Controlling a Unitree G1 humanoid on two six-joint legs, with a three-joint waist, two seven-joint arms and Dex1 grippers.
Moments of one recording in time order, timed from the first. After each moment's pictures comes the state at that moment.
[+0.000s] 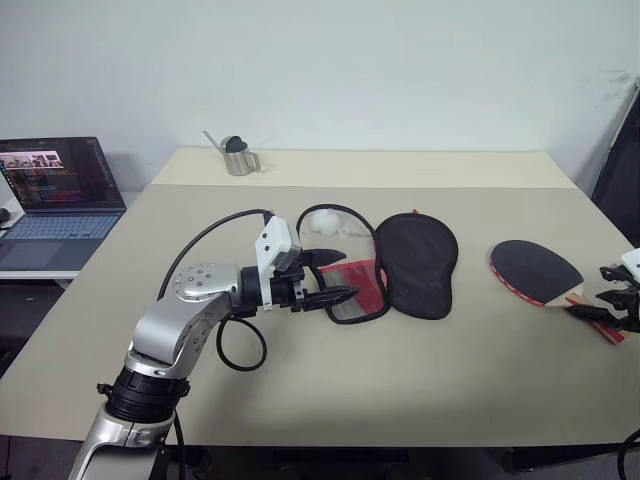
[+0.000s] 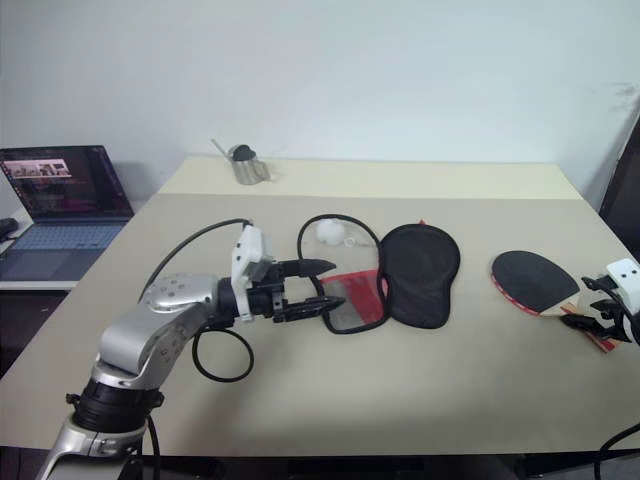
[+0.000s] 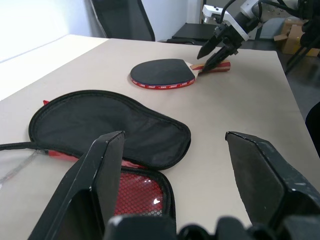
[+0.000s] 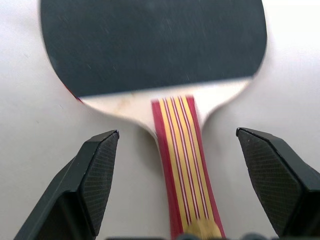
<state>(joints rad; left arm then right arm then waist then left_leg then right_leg) -0.53 0.59 -0.08 -0.24 -0.51 0.54 -0.98 -0.71 -1.03 -0.05 1.08 0.05 0.27 1.03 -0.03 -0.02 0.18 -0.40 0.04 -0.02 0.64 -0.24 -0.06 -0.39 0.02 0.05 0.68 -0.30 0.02</state>
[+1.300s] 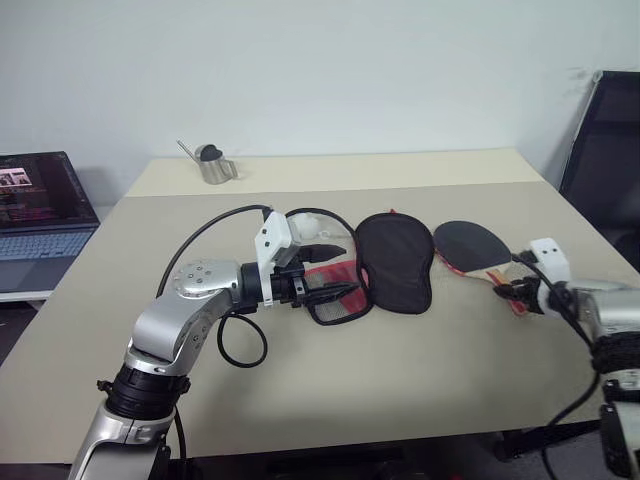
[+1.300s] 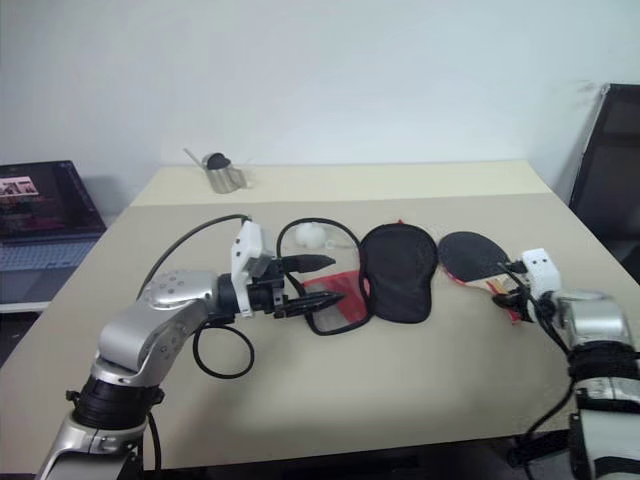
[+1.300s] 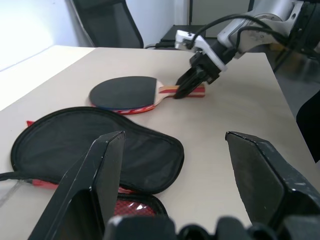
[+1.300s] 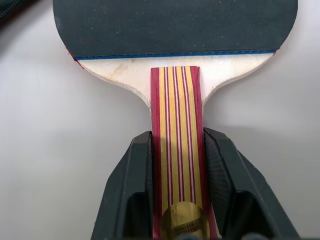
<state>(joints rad) -0.55 0.59 -0.08 -0.24 -0.51 0.54 -0.95 -0.68 -0.66 -0.14 0.51 0.09 0.80 0.68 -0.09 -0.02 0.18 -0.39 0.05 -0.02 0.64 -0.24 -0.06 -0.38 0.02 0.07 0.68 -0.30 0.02</state>
